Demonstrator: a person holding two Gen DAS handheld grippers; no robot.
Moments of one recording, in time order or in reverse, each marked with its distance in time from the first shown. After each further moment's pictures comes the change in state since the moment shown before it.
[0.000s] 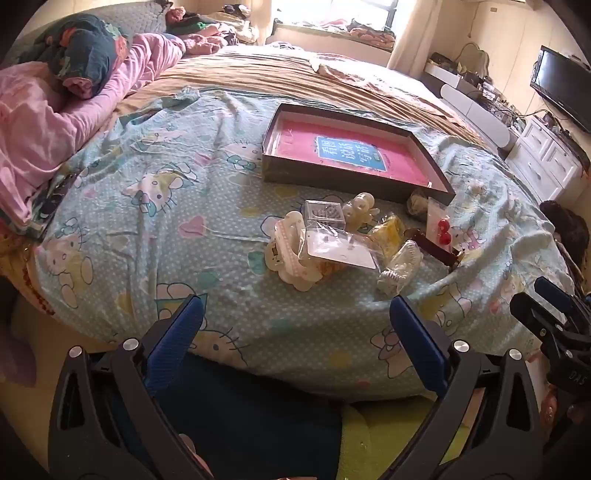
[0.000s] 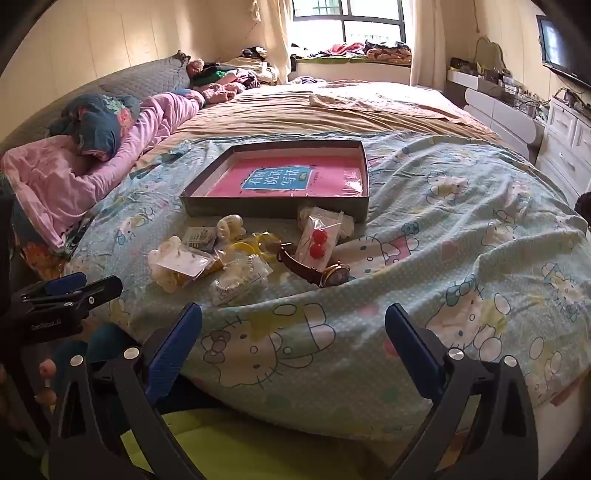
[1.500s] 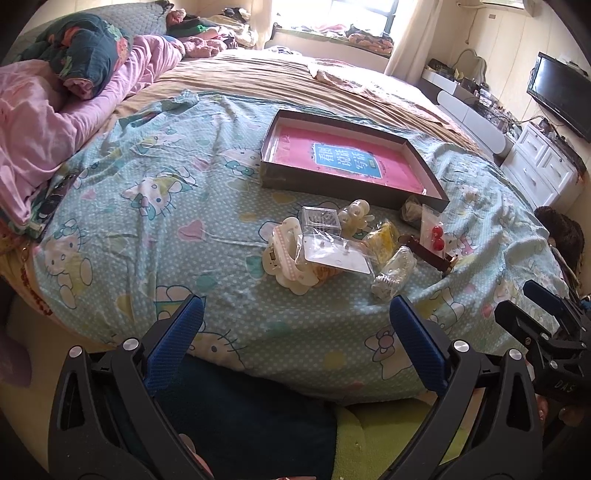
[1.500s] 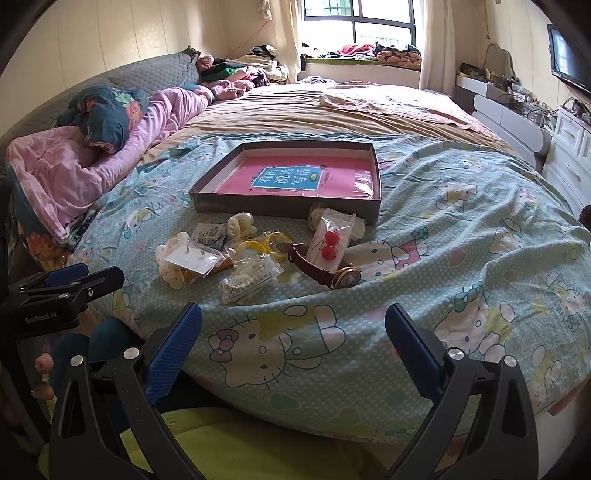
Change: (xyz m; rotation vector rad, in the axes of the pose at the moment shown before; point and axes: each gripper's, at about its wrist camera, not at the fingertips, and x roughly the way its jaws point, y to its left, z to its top) left arm -0.010 -0.012 0.004 0.000 -0.004 -0.004; right arm 0.000 0.013 0.001 -0.039 0.001 0.015
